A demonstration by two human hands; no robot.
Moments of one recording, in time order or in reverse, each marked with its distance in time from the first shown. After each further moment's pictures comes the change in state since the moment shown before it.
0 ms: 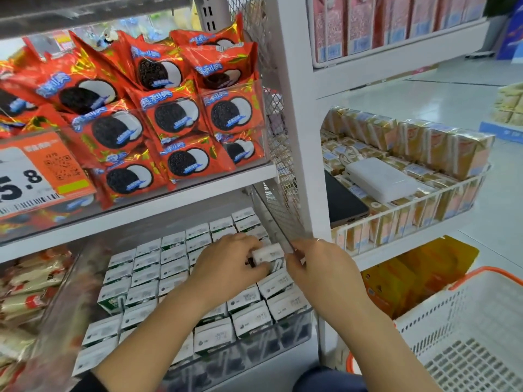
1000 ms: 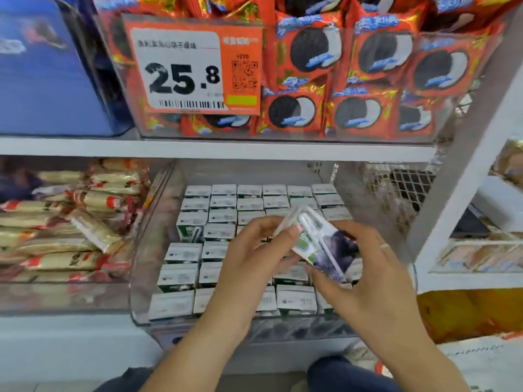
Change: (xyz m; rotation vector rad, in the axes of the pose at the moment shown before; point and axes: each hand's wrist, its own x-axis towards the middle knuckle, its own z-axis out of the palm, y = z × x) left_hand -0.103 -0.013 -0.025 -1.577 0.440 -0.438; right_hand -0.029 -0.066 0.036 0.156 0.057 -0.308
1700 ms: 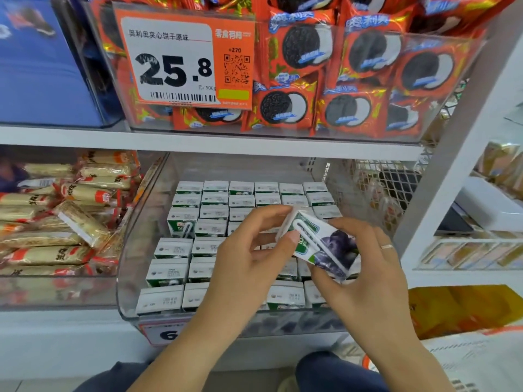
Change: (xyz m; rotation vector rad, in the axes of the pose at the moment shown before) left_hand -0.007 -0.001 0.001 0.388 -0.068 0.303; right_hand -0.005 0.007 -0.001 -0.010 0.096 -0.009
